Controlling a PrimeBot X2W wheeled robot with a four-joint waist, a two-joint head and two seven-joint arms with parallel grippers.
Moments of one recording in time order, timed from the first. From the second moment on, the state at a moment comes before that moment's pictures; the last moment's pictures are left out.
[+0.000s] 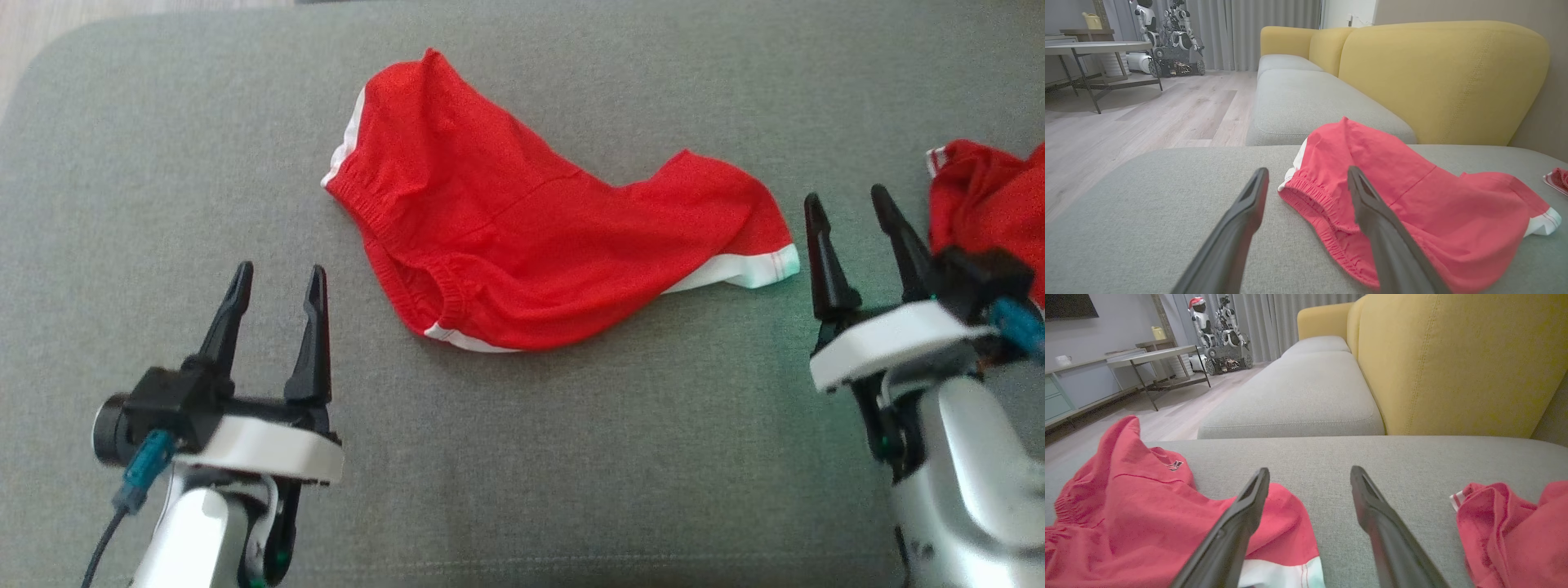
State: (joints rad) left arm -0.10 0.19 -0.25 0.03 -0.27 0.08 -0.25; right arm -0.33 -0.14 0.07 0.33 0.21 0.13 -0.07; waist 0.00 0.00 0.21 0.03
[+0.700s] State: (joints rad) left arm 0.03 0.22 -0.27 0.00 -0.27 0.11 -0.21; right arm 0.02 -0.07 0.06 -0.07 0.18 0.13 0.05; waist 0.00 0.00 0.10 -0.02
